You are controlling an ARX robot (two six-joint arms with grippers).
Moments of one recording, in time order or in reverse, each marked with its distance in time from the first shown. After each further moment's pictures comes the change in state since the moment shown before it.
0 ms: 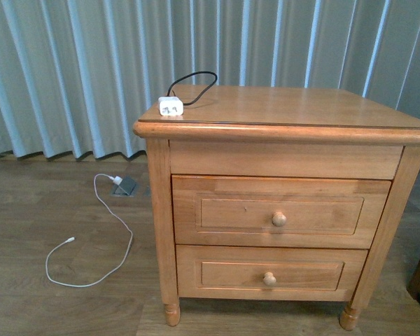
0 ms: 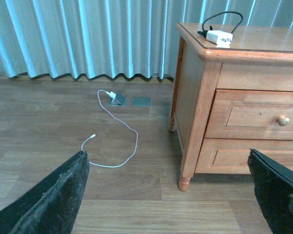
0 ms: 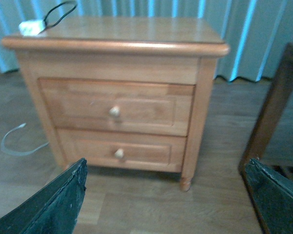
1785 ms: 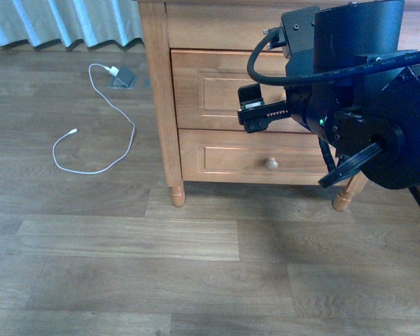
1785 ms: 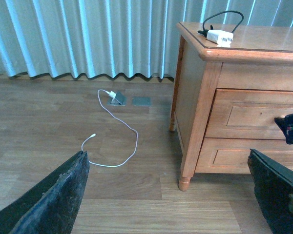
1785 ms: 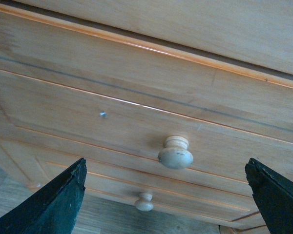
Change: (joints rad) left arm 0.000 0.000 0.000 0.000 0.000 0.000; right arm 0.385 2.230 1.101 0.863 0.395 -0.077
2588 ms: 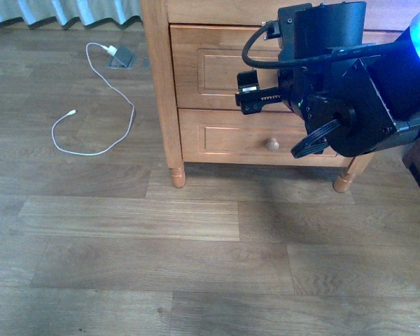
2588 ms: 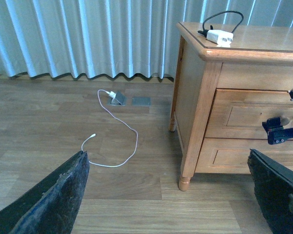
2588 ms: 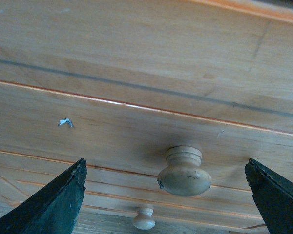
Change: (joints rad) left arm 0.000 0.000 0.000 0.000 0.000 0.000; right arm -0.016 0.172 0.195 -0.049 0.039 0.046
